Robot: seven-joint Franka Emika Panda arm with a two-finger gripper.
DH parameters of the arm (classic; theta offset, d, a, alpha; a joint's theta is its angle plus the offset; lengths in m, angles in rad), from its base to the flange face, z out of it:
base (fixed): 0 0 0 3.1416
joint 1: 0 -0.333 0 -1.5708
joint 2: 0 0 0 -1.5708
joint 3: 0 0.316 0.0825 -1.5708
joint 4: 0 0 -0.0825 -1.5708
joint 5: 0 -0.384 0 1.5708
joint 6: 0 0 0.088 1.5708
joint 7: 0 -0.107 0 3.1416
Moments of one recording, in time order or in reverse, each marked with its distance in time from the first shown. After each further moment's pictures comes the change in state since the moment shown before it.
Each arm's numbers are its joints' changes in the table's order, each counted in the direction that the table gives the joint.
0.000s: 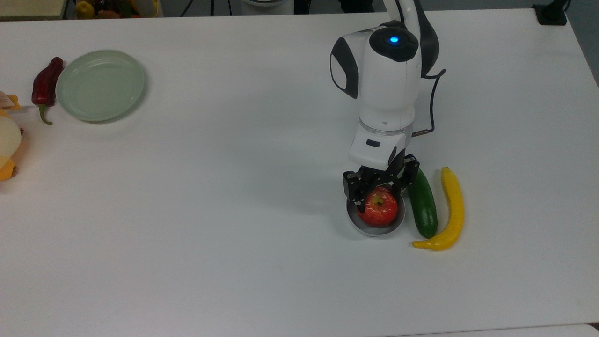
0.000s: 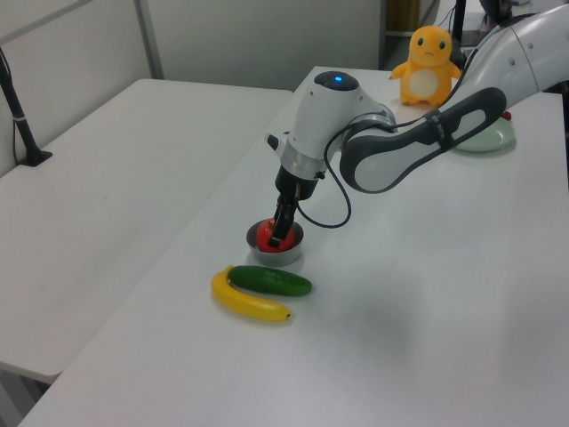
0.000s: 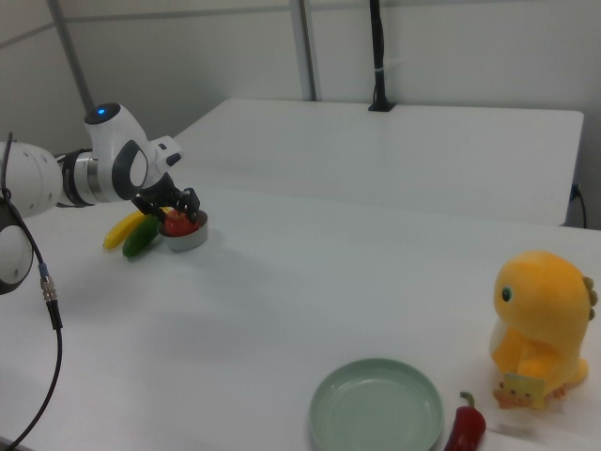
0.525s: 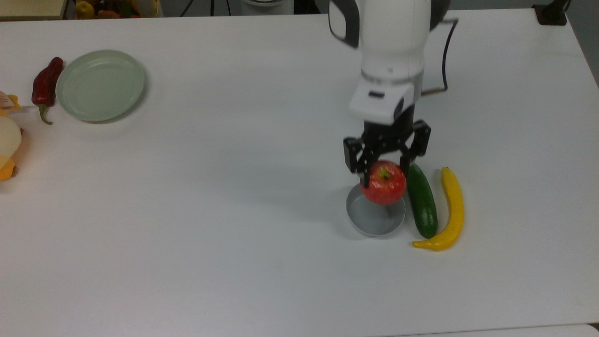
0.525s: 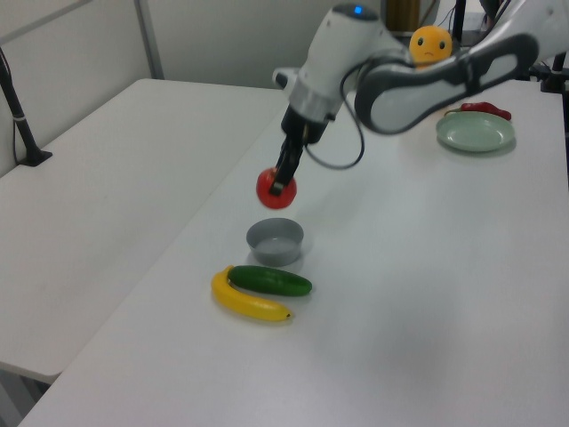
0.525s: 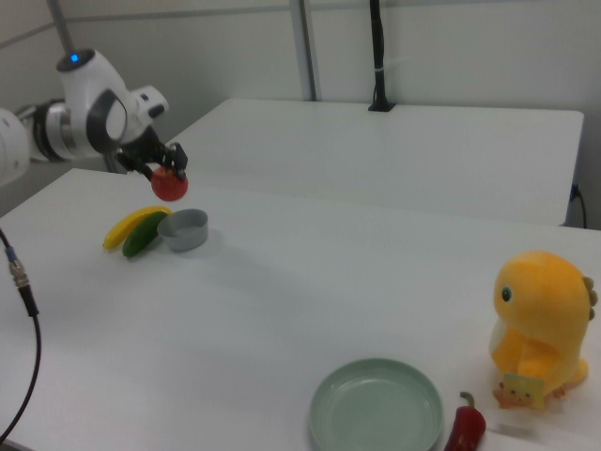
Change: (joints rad) arm 0.011 0.199 0.000 0.040 -0.001 0.097 -0.007
